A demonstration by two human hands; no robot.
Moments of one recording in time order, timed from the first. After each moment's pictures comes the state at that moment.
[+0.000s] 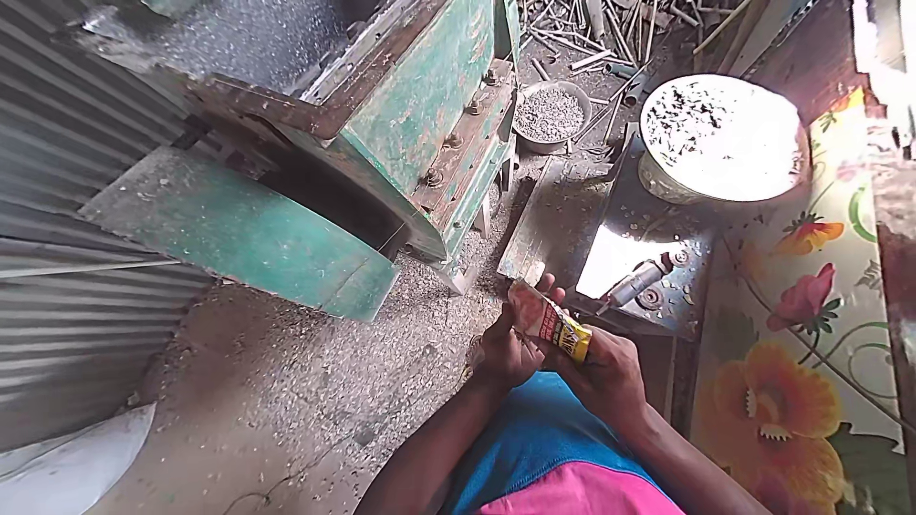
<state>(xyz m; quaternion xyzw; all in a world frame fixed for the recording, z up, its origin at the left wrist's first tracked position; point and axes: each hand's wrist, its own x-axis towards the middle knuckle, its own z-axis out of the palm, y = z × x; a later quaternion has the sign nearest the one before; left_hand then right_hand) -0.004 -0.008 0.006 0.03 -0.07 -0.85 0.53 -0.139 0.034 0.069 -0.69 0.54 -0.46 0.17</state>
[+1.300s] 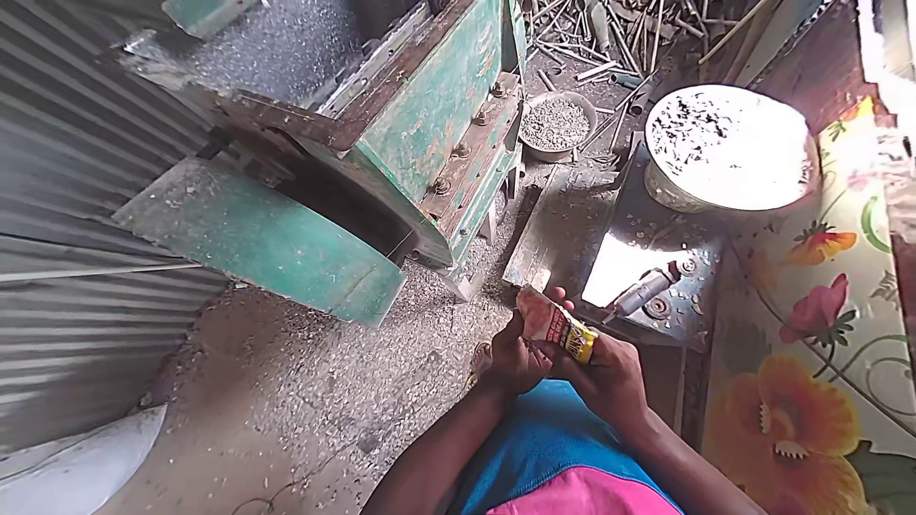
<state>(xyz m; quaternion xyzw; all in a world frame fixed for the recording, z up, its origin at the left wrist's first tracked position) -0.005 -0.006 0.006 0.03 -0.05 -0.85 0.52 -0.141 0.032 0.058 -0.67 0.53 -0.48 0.19</state>
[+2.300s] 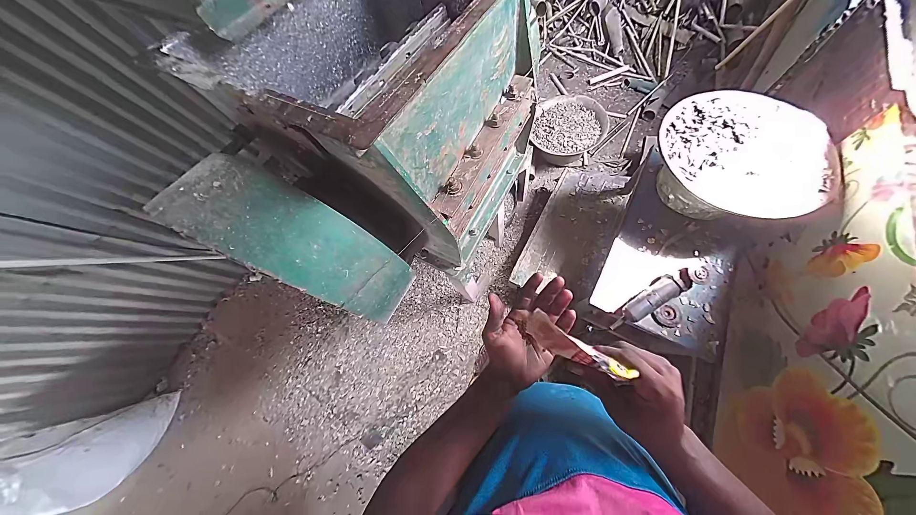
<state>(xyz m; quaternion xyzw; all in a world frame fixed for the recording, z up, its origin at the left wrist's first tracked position) 0.006 -0.018 0.029 -0.01 -0.05 -0.84 0.54 -0.156 0.039 0.075 -0.72 0.46 -0.51 0.10</state>
